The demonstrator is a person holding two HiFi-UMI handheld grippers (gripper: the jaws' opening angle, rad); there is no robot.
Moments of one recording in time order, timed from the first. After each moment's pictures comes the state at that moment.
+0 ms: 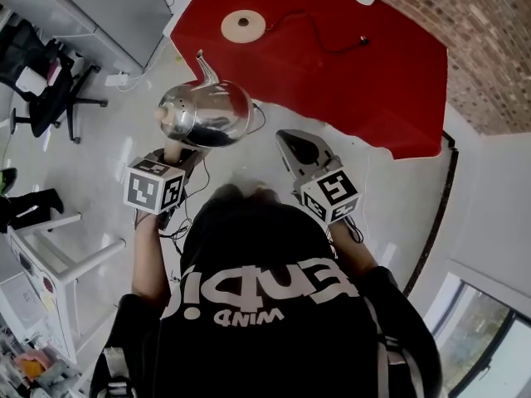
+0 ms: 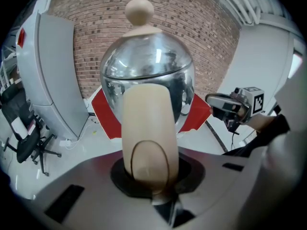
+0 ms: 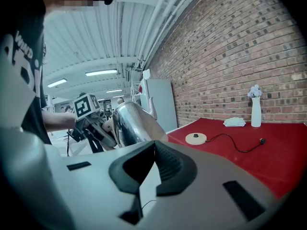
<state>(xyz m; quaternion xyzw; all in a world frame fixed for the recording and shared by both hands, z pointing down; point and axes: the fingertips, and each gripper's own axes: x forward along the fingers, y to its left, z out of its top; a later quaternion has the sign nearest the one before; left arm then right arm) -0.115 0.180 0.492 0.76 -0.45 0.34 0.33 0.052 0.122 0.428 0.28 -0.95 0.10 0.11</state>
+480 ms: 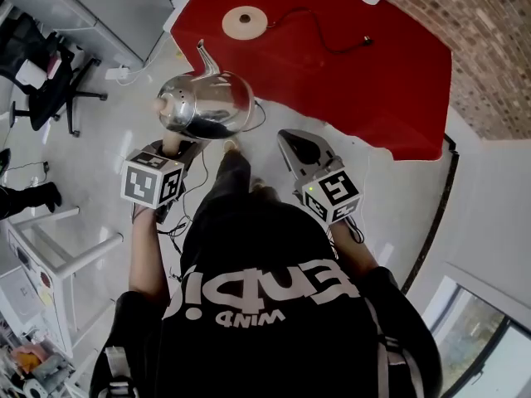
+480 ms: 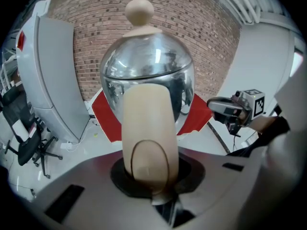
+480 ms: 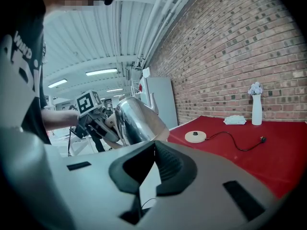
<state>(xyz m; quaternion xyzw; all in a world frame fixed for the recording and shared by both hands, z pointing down) -0.112 0.160 0.489 0.76 -0.46 0.33 0.32 0.057 0.112 0.435 0.27 -0.95 0.11 0.11</state>
